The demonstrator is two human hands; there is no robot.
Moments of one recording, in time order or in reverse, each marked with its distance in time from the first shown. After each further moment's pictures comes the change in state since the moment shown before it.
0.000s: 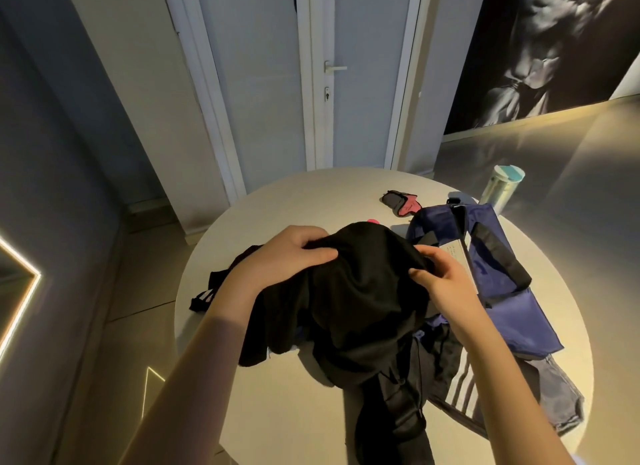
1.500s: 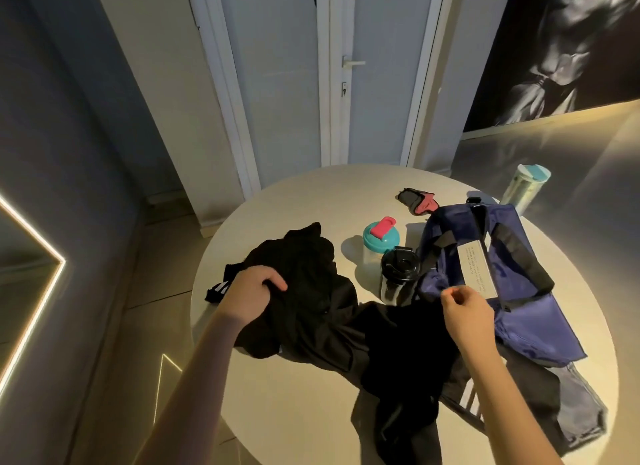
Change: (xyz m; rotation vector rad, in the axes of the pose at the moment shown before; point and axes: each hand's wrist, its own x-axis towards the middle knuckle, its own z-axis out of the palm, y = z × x) left_hand -0.037 -0.109 0.000 0.192 0.288 -0.294; right_hand 0.009 0.071 0.001 -0.439 0.330 0.227
